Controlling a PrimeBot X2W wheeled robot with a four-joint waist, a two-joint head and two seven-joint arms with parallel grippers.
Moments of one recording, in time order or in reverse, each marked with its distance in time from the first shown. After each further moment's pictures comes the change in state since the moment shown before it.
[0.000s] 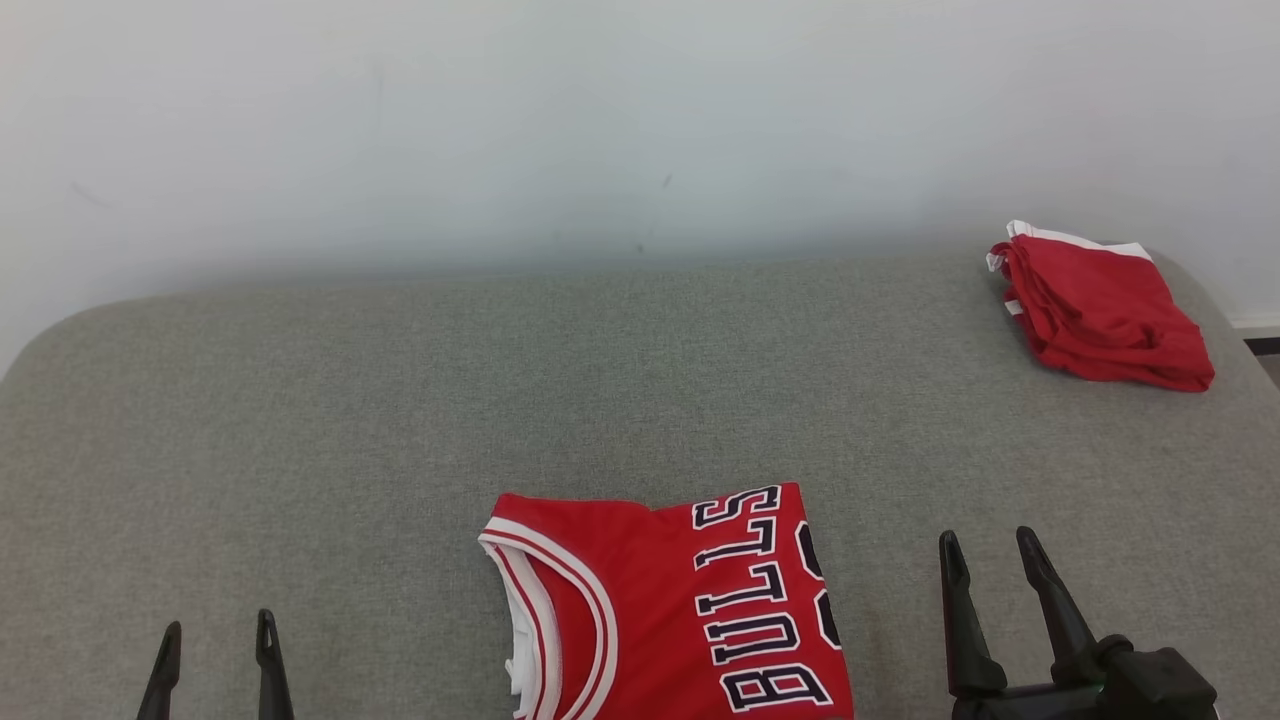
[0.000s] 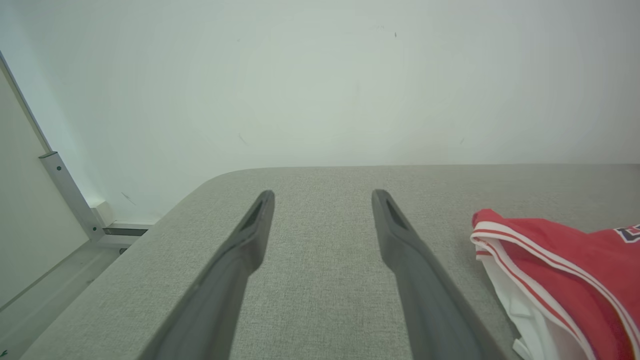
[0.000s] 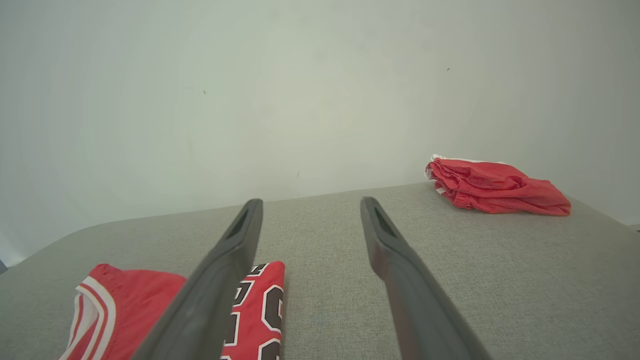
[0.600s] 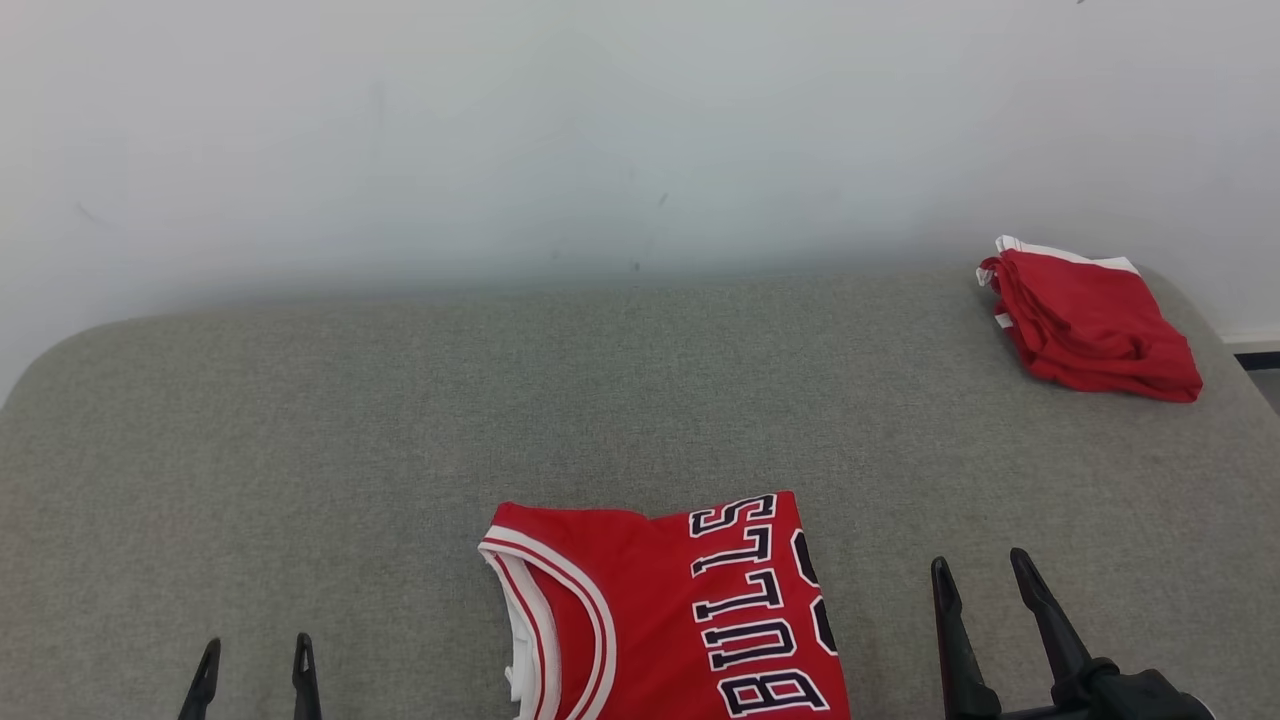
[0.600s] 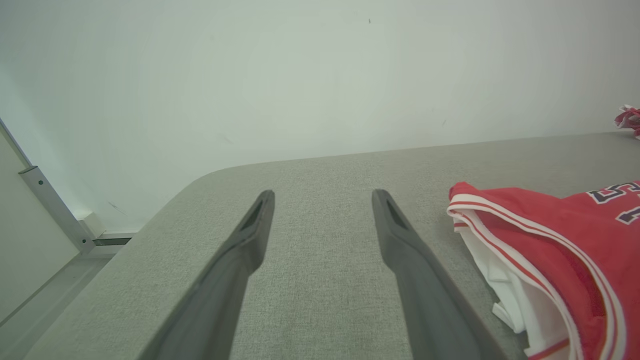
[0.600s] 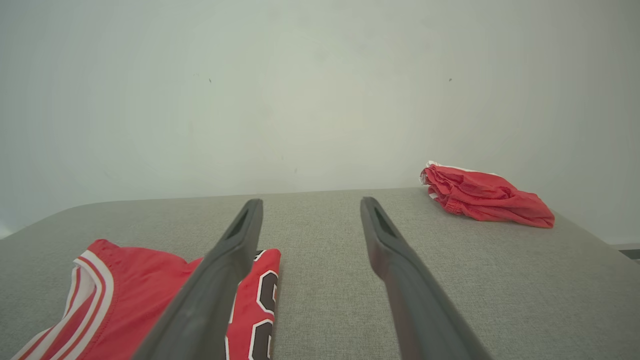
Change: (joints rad) left arm 0.023 -0.001 -0.031 0.028 0.070 -0.020 0.000; right arm 0.044 -0.001 0.006 -0.016 -0.092 0.000 0.000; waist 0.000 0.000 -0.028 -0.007
